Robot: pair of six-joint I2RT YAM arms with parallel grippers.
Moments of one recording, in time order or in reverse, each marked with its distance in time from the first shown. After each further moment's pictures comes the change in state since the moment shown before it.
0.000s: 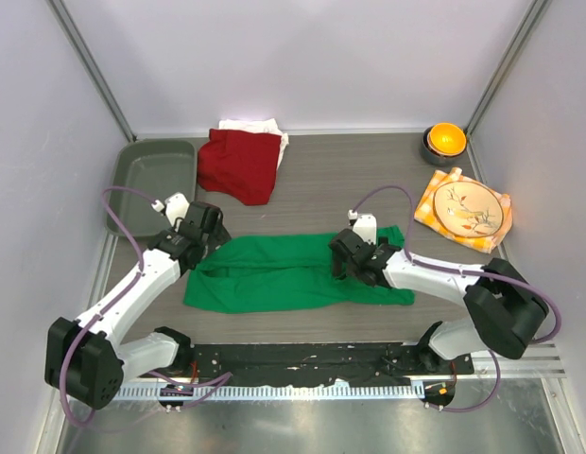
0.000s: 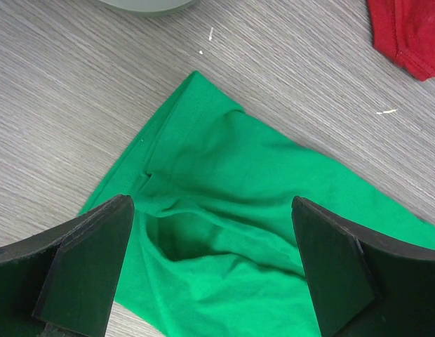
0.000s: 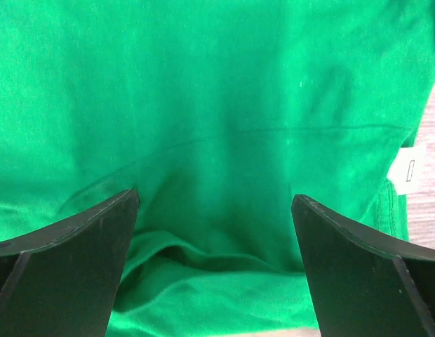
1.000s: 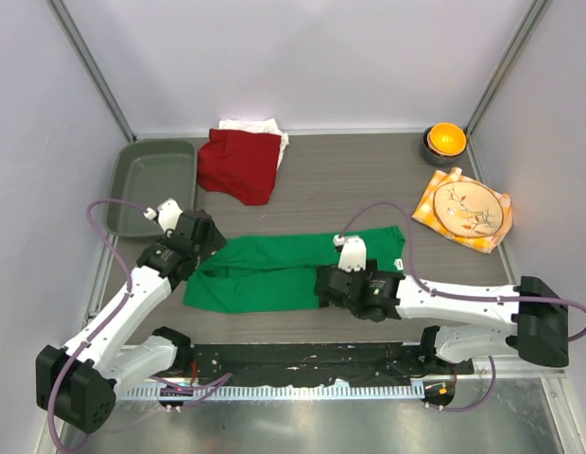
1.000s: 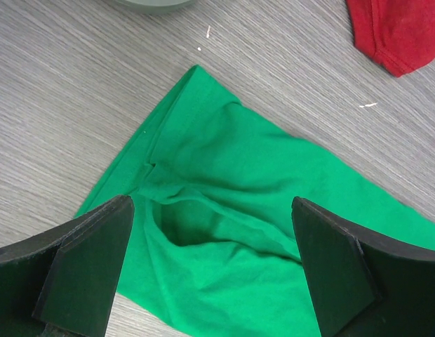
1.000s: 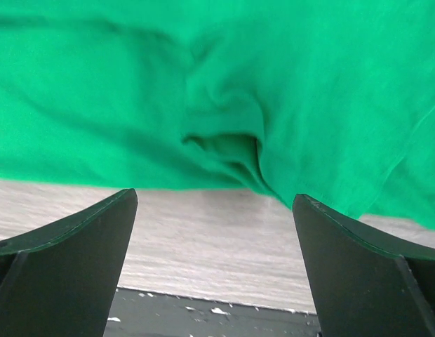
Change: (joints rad) left arm 0.000 -0.144 -0.064 0.001 0.018 -0.003; right arm 0.419 -0.186 0.005 -0.300 0.035 0.289
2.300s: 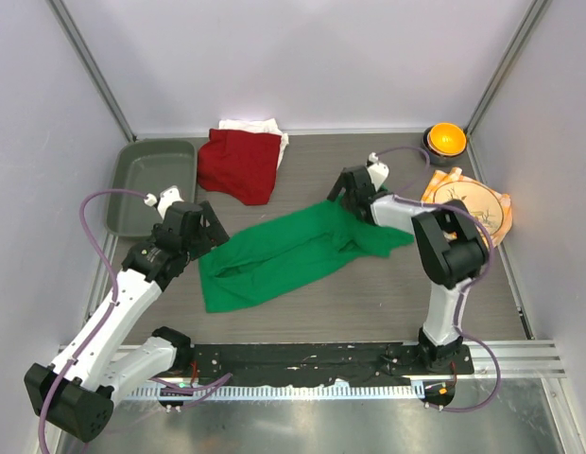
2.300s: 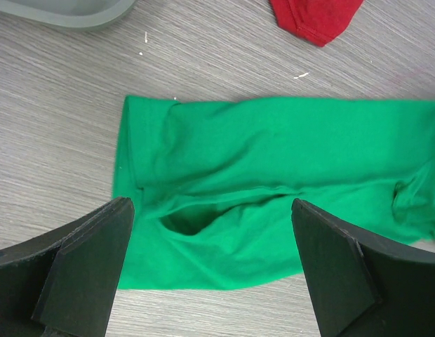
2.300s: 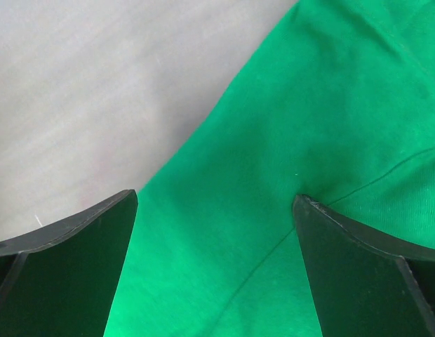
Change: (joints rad) left arm 0.000 -0.060 0.130 -0.080 0.142 0.139; right arm -0.780 0.622 0.327 0.686 -0.207 -0.177
